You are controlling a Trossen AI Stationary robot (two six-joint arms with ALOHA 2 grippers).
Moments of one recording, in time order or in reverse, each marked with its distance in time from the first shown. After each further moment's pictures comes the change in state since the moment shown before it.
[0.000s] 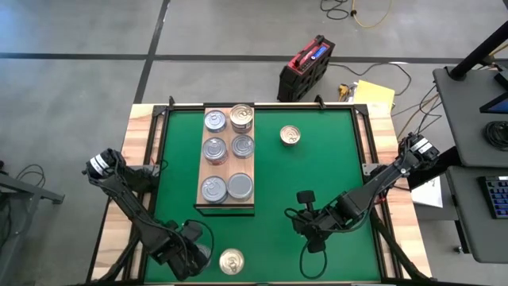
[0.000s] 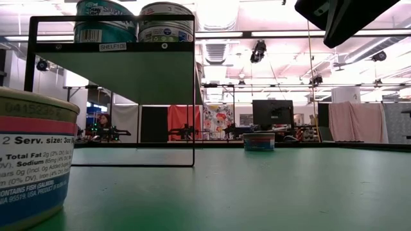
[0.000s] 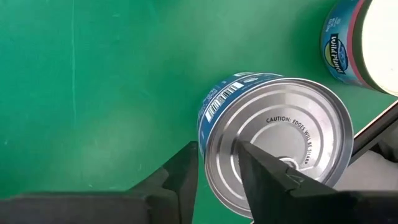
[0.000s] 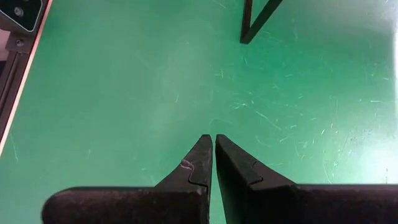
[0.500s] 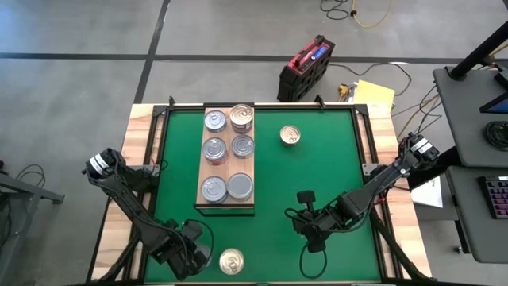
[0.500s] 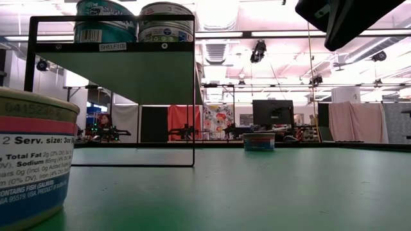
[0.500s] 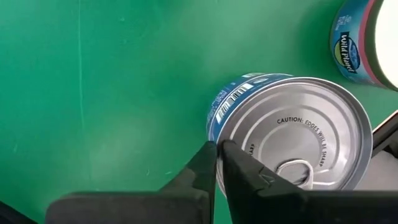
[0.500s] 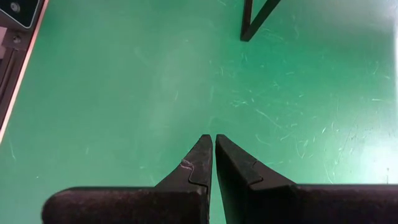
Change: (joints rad) left arm 0.000 0.004 -0.023 0.008 0.001 0.023; right arm 0.000 0.000 -0.010 0.006 0.000 0.000
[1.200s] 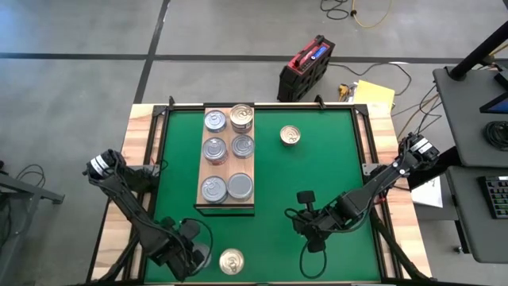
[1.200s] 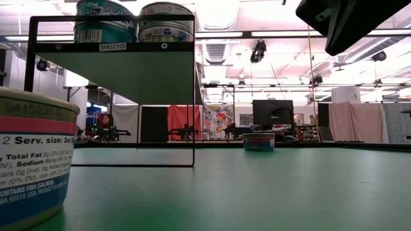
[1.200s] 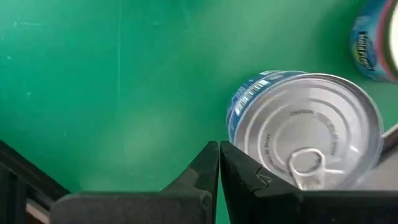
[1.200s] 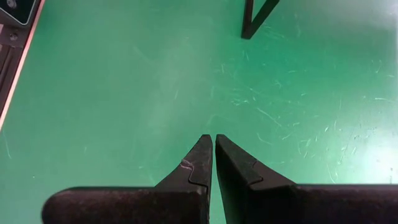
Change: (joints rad) left arm 0.000 0.006 0.093 -0.170 0.007 0.004; right arm 0.000 0.000 -0.018 0.019 0.000 -0.001
